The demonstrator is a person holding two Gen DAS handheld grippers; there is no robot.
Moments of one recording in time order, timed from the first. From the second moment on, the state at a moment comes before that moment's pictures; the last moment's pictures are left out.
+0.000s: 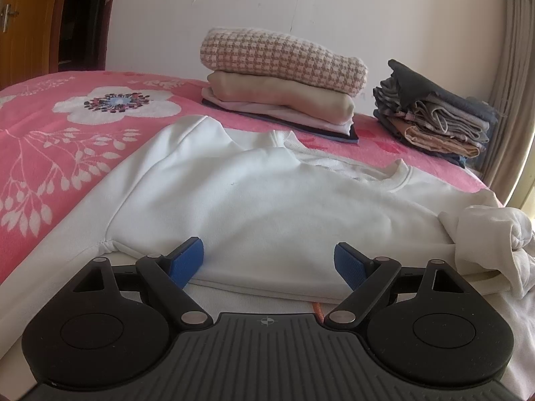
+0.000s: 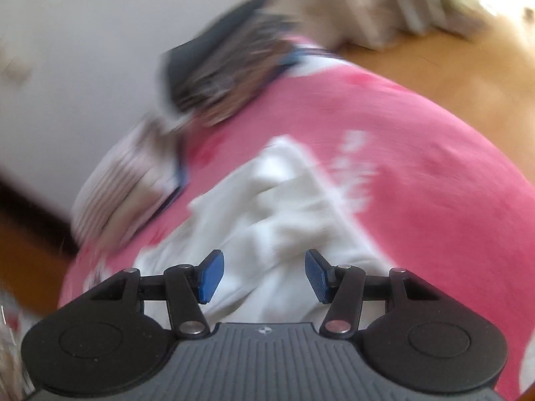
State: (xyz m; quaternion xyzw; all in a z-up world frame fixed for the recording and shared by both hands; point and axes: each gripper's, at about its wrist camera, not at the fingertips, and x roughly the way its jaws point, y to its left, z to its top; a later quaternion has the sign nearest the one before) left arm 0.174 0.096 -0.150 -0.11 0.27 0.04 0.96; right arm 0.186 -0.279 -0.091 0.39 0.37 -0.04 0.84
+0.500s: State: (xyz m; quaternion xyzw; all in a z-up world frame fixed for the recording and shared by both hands) left arm 0.175 0.094 -0.151 -0.10 0.27 0.04 0.96; right arm 0.225 -0.307 -0.137 0.48 0.35 -0.08 0.80
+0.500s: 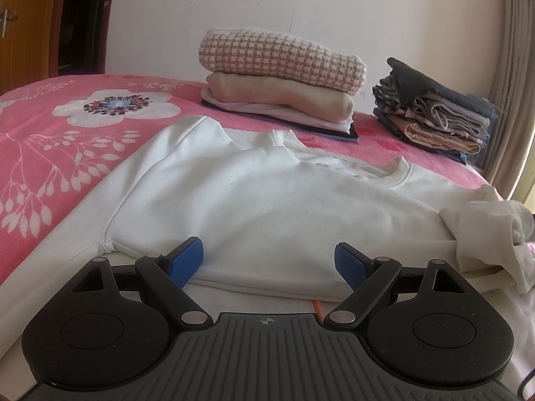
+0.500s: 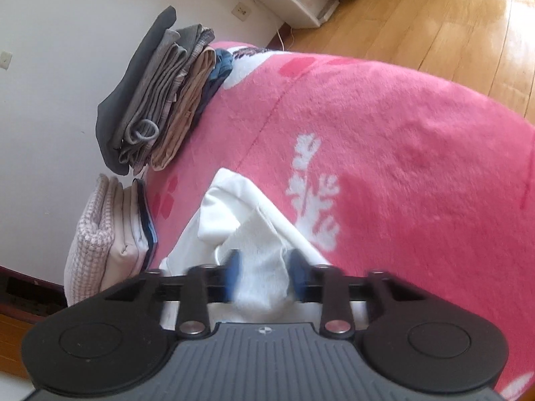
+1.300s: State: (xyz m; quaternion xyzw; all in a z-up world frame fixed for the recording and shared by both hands) left arm 0.120 0.190 -0.118 -0.20 0.25 0.10 0.94; right arm 0.238 -0.074 -0.061 0.29 0.33 0.23 0.87
